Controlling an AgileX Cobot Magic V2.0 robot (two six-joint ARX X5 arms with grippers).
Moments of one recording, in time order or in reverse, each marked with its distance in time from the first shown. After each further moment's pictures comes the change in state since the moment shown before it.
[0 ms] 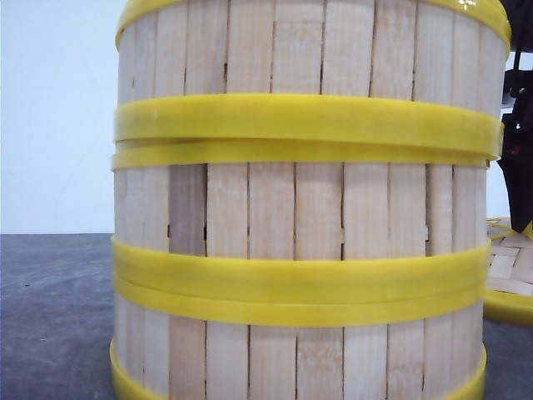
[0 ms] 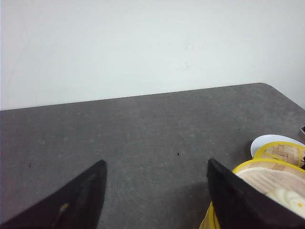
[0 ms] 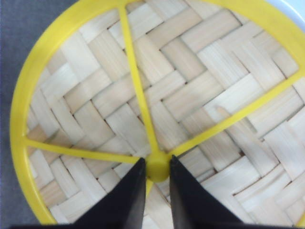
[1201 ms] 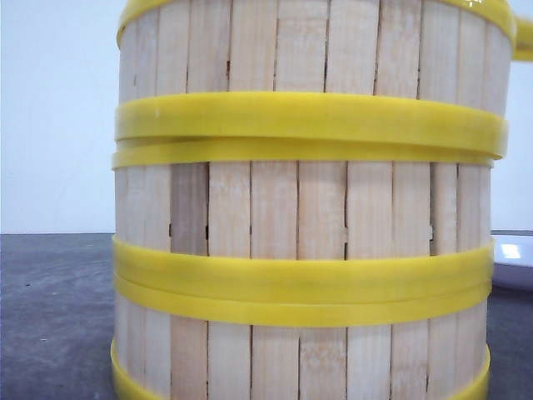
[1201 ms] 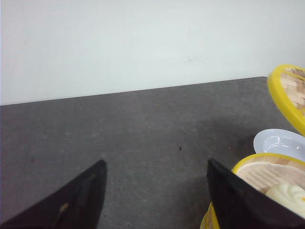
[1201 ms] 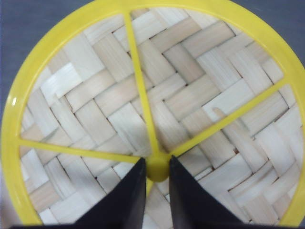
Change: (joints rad) left arm 0.000 0.002 0.000 -0.021 0.000 0.000; right arm 0.110 -0.051 0.832 -0.636 -0.169 0.025
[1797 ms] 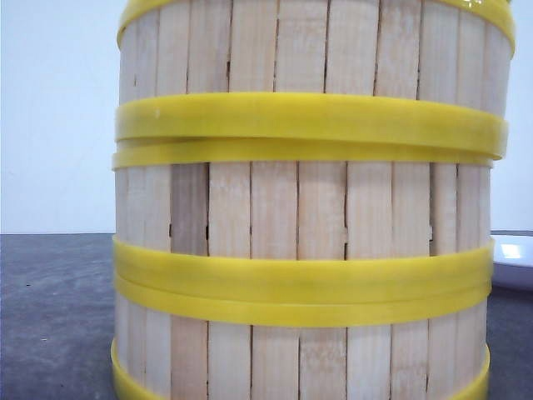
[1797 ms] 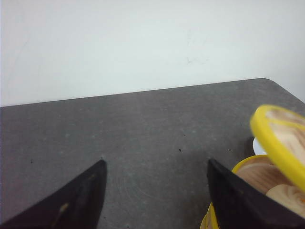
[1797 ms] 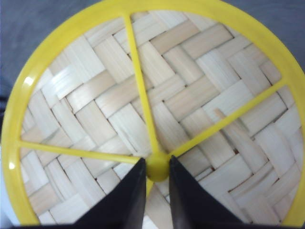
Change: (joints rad) left arm 0.000 0.002 0.000 0.006 0.000 0.000; right arm 0.391 0.009 0.018 -0.079 -0.065 0.072
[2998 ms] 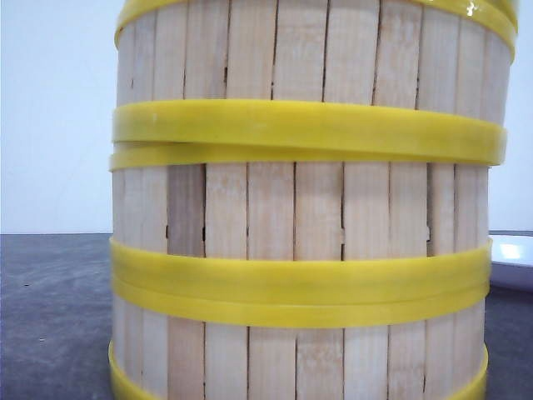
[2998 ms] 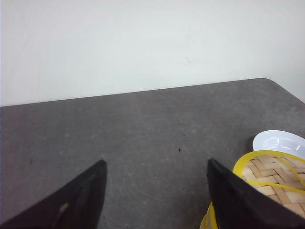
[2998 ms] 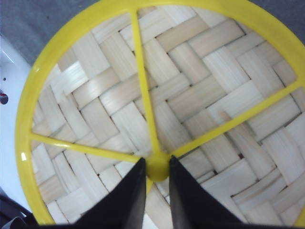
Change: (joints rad) left arm 0.000 0.000 0.000 0.000 0.000 0.000; right arm 0.166 0.113 -0.099 0.000 0.050 0.028
